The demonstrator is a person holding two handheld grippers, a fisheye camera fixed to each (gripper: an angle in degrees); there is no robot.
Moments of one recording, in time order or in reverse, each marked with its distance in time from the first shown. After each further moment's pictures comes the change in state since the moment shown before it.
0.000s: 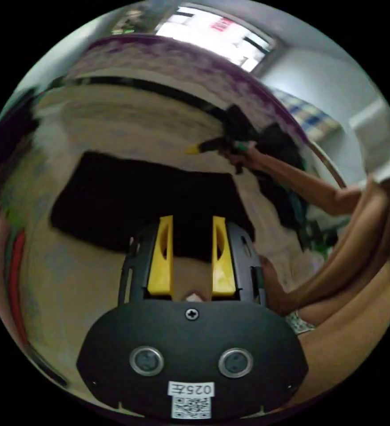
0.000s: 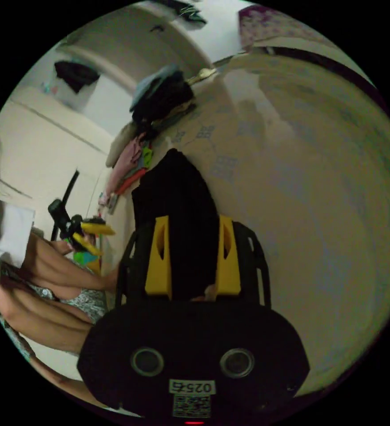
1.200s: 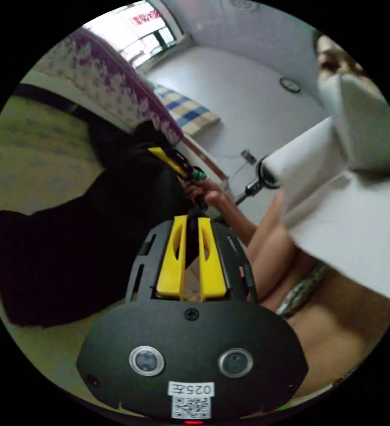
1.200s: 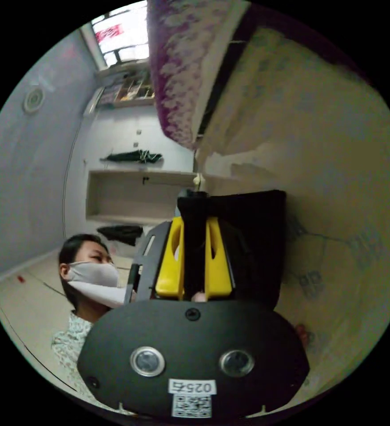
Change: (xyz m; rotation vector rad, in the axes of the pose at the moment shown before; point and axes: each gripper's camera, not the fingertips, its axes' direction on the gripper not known) left arm 0.019 -0.086 -0.023 0.135 0.767 0.192; right arm -0.028 0.193 -0.167 0.637 -0.504 0.632
